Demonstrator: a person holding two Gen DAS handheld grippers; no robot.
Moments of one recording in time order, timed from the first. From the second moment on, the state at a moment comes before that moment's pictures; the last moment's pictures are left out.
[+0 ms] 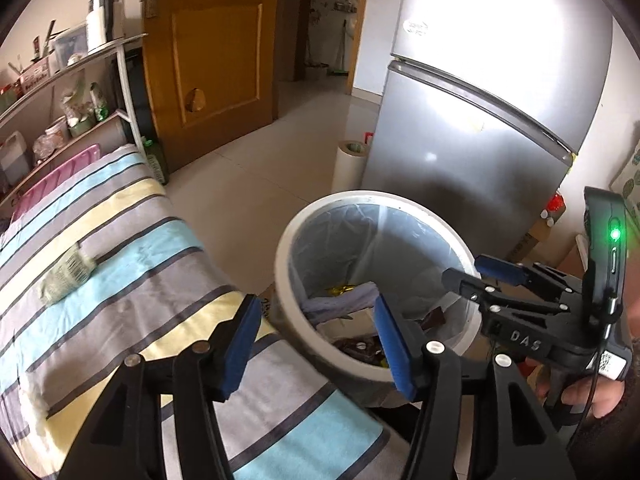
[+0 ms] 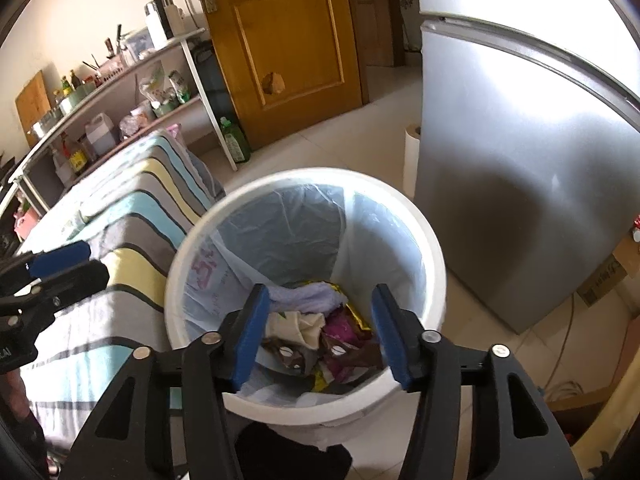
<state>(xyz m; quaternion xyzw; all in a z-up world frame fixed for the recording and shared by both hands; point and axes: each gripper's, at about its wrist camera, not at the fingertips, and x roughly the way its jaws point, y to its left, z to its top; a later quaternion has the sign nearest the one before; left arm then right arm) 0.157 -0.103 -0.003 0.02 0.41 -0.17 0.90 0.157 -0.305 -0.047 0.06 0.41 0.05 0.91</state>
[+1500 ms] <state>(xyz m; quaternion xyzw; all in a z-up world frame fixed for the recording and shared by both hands) 0.098 0.125 -0.019 -0.09 0.40 0.03 0.91 0.210 -0.048 -0.015 -0.09 0.37 0.32 0.87</state>
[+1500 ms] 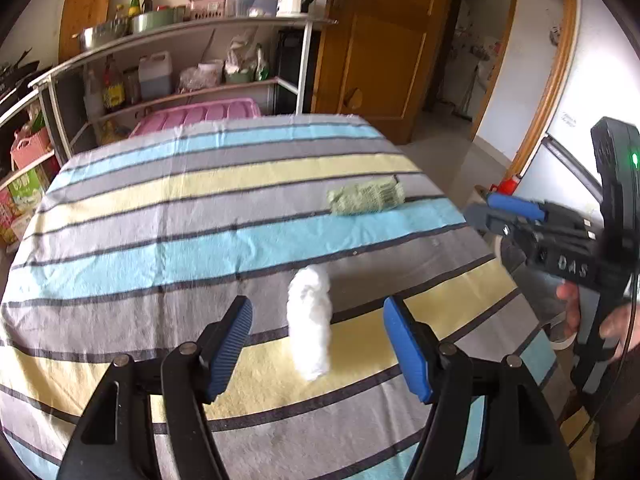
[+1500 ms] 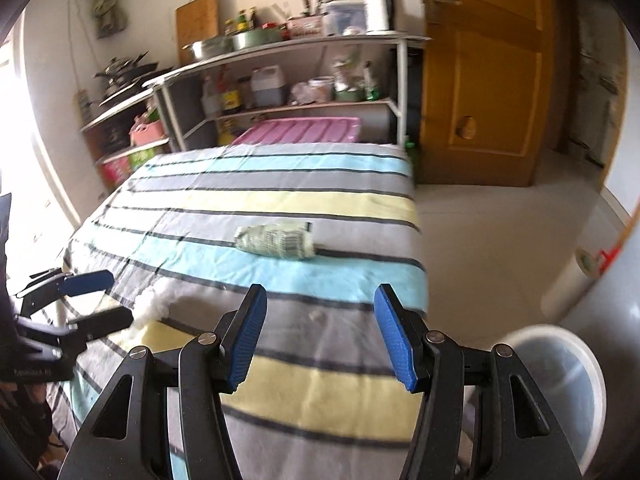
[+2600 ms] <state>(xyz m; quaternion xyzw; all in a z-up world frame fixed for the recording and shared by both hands) 0.114 0.143 -0.051 -0.10 0.43 0.03 0.90 0.280 0.027 -0.061 -0.07 0.43 0.39 0.81</state>
